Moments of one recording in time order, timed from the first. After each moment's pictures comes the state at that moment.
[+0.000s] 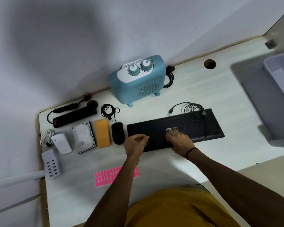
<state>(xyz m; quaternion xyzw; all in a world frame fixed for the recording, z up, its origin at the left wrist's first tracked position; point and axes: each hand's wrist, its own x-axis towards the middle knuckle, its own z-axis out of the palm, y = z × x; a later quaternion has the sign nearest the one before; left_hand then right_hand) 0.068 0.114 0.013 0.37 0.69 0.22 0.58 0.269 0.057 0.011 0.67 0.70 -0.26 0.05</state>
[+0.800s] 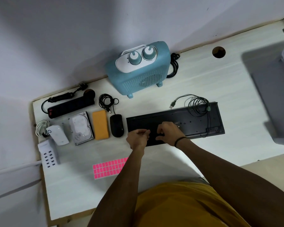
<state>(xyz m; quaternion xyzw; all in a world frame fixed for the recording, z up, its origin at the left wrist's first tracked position) 0.089 0.120 -0.026 0.31 0.78 0.17 0.52 0.244 0.098 -0.004 0.69 0.61 -0.40 -0.01</state>
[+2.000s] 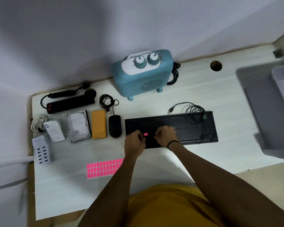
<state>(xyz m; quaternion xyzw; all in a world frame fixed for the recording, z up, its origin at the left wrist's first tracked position) 0.066 0.111 -0.024 0.63 0.67 0.03 0.40 0.231 0.097 -0.007 0.79 0.46 -0.40 -0.03</state>
